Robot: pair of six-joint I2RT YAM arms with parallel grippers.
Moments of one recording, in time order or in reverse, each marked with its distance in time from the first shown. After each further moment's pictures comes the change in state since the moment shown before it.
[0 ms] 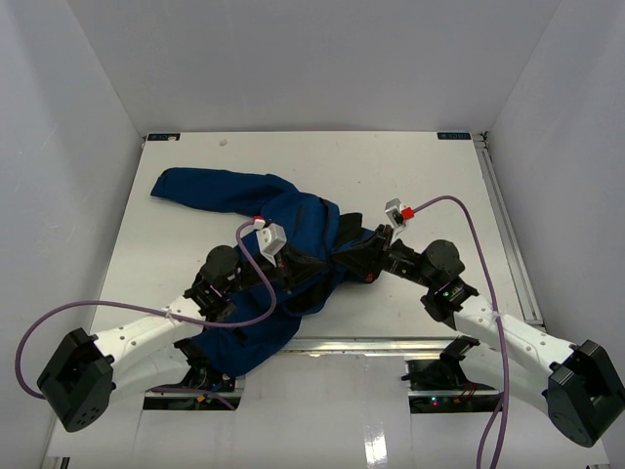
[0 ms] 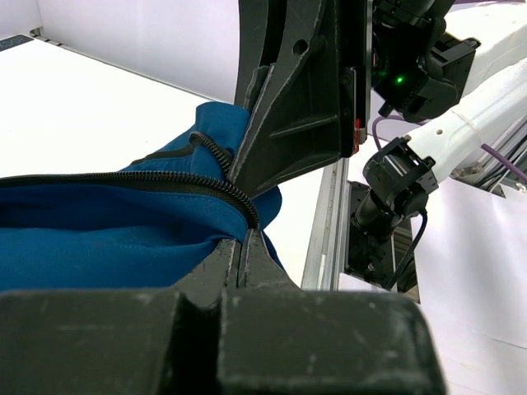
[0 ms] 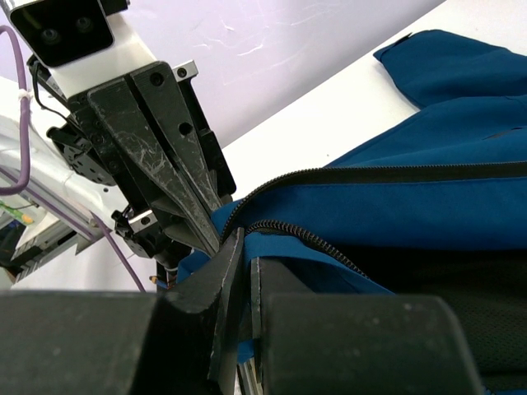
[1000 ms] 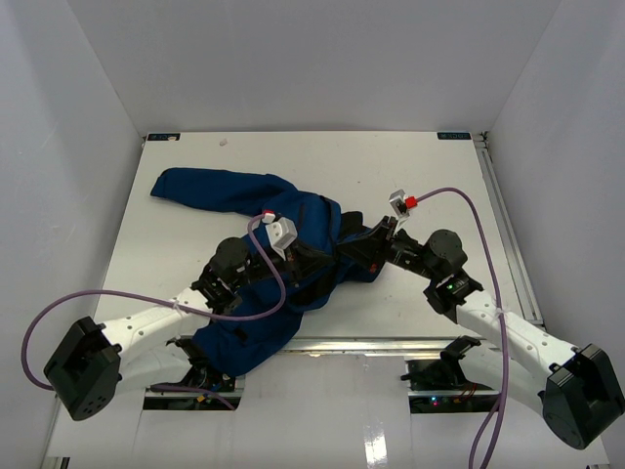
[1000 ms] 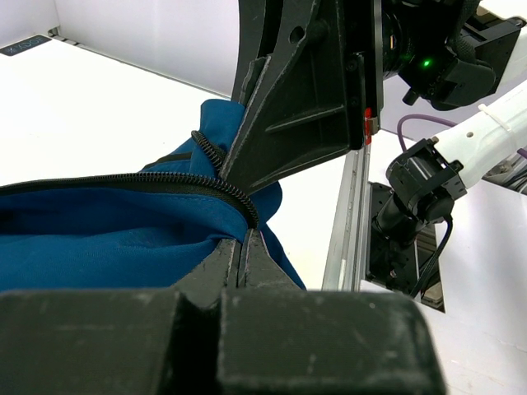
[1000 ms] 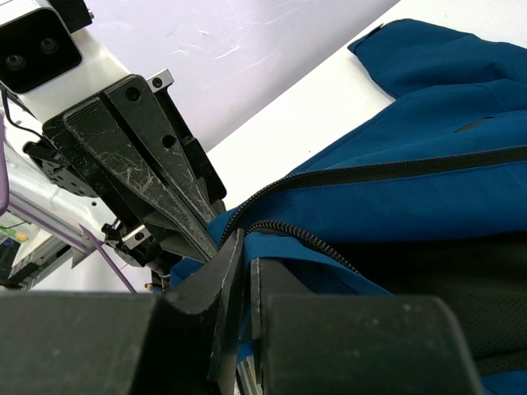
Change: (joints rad) left arm -0.016 0.075 0.068 -0.035 -0.037 0.054; right arm -0.069 0.005 0.057 -0.106 -0.021 0.020
